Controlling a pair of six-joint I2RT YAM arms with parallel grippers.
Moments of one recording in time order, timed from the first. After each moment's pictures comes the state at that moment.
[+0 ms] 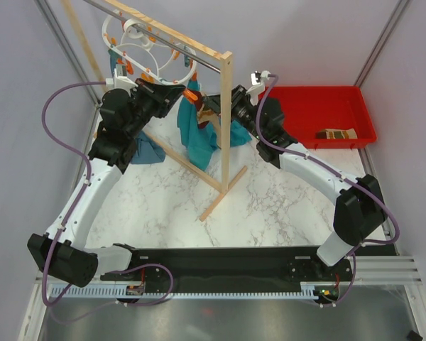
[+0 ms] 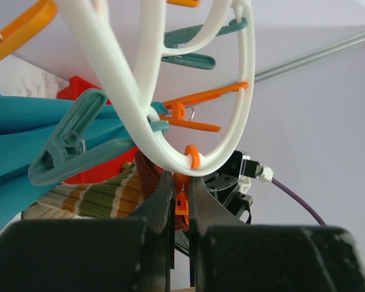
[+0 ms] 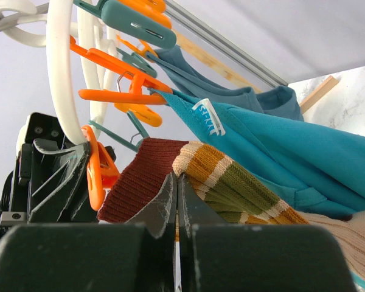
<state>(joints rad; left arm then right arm) -0.32 1.26 1.34 -0.06 0.15 -1.14 0.61 1.64 1.32 0.49 -0.16 1.04</state>
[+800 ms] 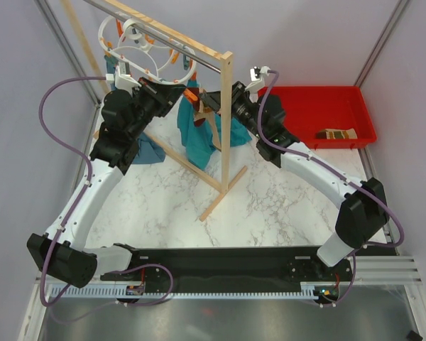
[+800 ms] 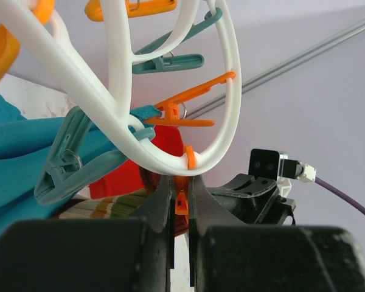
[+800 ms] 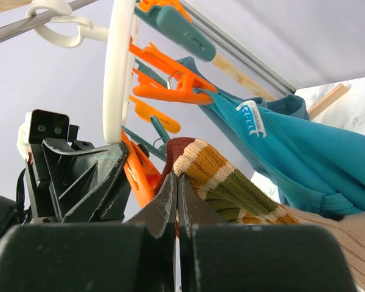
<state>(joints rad) -0.35 1.26 1.34 -0.02 0.11 -0.98 0.63 1.61 1.38 0.43 -0.14 1.01</state>
